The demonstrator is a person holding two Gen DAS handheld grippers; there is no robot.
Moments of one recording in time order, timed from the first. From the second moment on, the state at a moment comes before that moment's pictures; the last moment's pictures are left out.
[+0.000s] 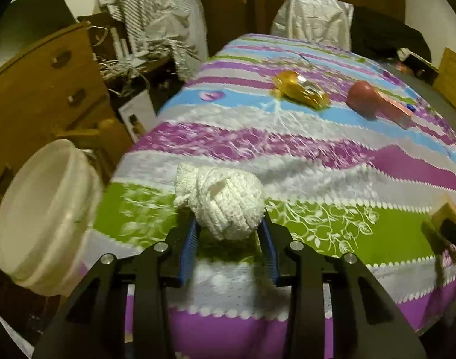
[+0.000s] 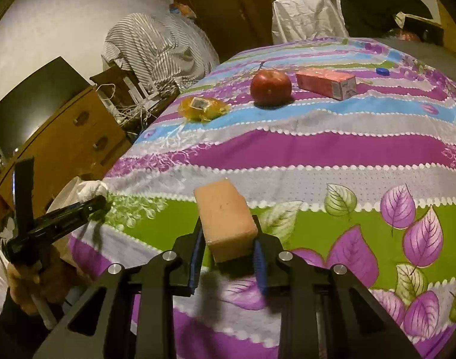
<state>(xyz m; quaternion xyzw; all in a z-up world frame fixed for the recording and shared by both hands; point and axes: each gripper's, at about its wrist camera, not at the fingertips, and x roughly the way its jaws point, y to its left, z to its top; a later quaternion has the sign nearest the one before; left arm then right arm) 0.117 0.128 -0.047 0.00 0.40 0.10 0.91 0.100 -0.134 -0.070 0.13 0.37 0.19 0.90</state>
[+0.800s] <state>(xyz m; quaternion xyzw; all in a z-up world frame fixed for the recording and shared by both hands) 0.067 0.241 0.011 -0.04 0.34 0.21 0.91 0.107 0.060 0.017 -0.01 0.35 0.27 0.90</state>
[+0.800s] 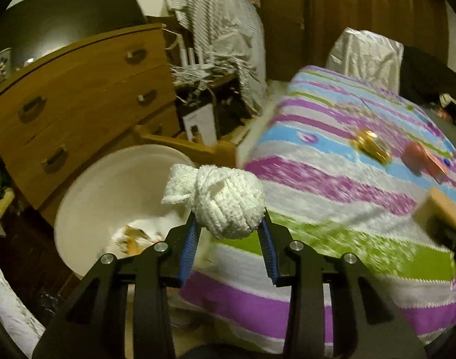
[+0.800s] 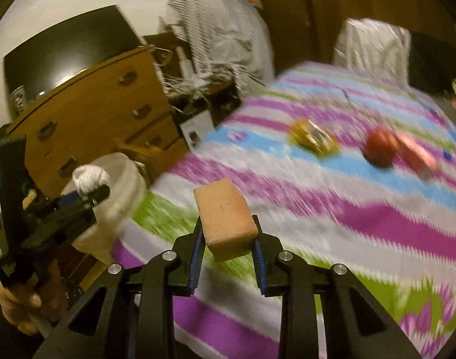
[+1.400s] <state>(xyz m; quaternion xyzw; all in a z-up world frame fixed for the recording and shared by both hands) 0.039 0.407 0.038 -0.06 0.35 0.31 0.88 0.134 0.322 0.074 -0.12 0.37 0.41 0.83</state>
